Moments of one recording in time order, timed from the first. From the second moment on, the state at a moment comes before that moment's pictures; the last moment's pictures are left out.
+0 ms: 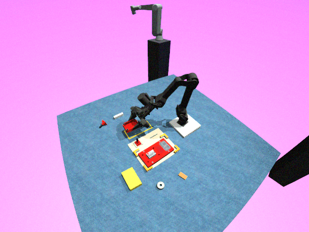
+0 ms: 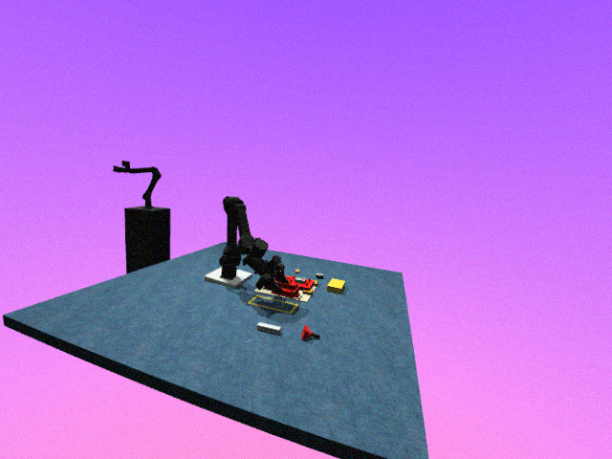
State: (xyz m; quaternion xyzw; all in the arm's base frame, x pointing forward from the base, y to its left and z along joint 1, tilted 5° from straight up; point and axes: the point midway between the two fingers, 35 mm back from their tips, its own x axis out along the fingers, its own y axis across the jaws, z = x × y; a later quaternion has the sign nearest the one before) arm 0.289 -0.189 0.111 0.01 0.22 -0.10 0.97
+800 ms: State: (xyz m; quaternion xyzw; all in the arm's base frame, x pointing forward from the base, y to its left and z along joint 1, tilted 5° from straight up) arm 0.288 -0.189 0.121 0.07 0.21 -0.12 0.97
